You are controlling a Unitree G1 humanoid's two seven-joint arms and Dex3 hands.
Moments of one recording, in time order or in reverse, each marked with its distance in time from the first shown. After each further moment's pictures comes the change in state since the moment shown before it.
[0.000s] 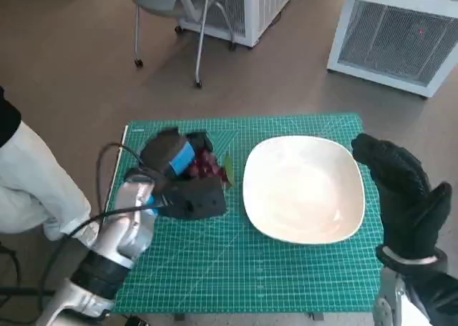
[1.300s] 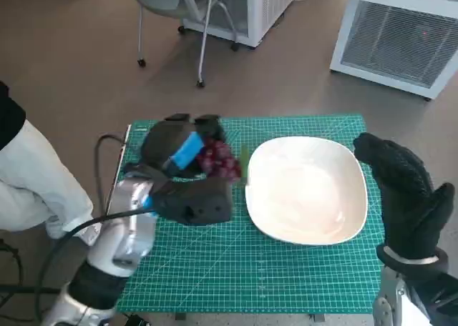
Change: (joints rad) left arm -0.027 -0.094 0.024 -0.124 0.030 0.007 -0.082; right arm -0.005 0.000 -0.006 0.007 0.001 -0.013 0.000
